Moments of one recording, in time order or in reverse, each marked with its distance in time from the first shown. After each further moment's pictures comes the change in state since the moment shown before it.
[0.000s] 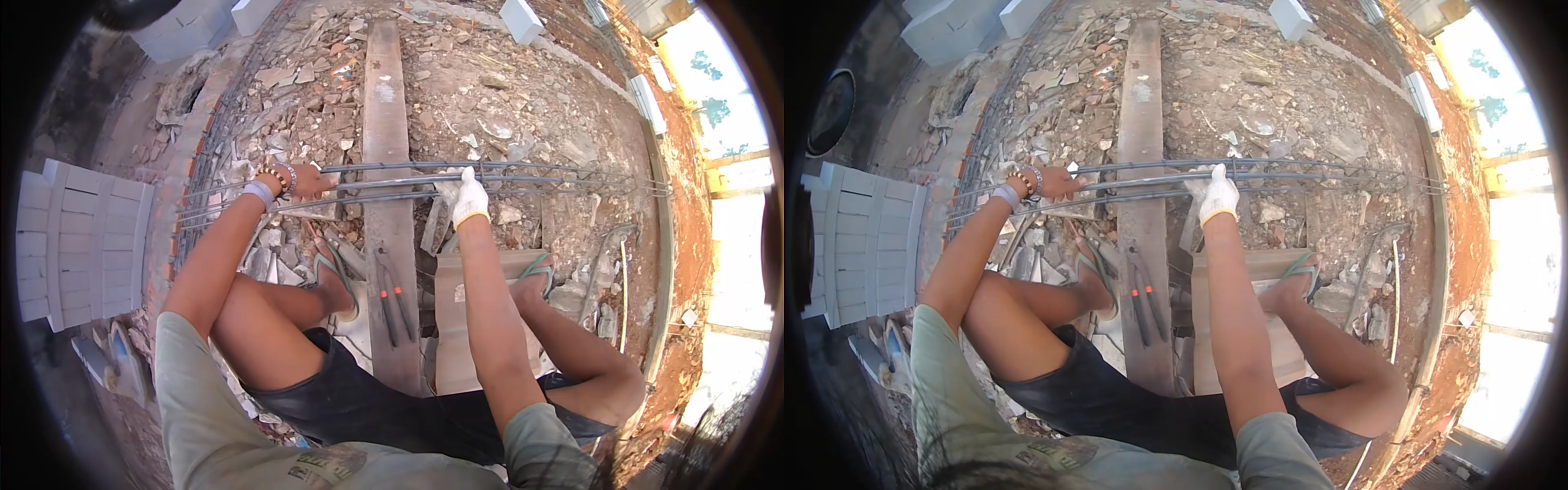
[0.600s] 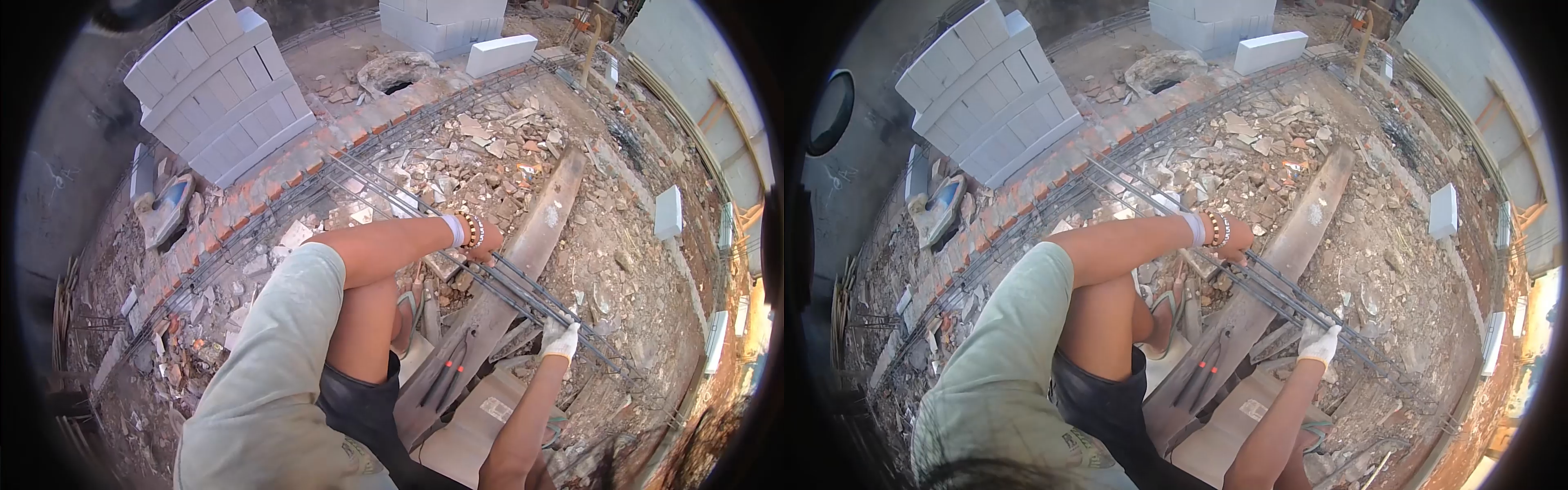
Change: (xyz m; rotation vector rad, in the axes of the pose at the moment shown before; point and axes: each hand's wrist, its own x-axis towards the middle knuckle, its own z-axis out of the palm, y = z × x) left_hand -0.027 0.025 -0.006 0.180 0.308 0.218; right_hand 0.013 -0.016 -0.003 0.038 0.060 0.078
